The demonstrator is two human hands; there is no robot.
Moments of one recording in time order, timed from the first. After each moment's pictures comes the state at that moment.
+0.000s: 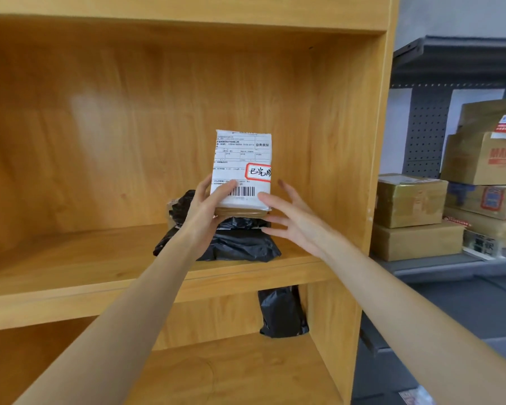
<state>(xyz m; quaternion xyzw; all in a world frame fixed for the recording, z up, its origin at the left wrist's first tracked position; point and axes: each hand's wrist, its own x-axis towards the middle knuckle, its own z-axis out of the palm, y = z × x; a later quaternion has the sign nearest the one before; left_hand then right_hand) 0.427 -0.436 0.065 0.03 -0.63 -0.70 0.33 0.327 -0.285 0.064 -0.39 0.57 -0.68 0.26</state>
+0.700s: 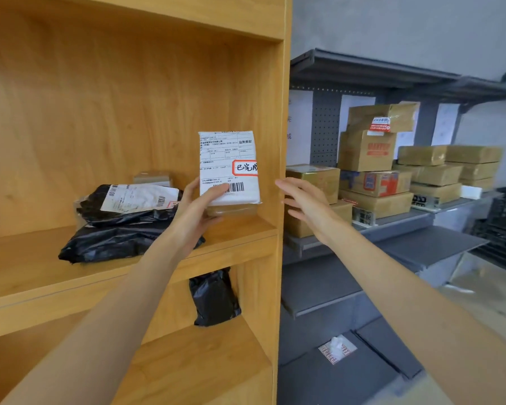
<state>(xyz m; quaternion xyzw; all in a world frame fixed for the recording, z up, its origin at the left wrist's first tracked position) 0.389 -0.345 0.052 -0.02 -0.64 -0.74 0.22 0.313 -0.147 0.067 -0.20 0.71 -0.68 0.02</state>
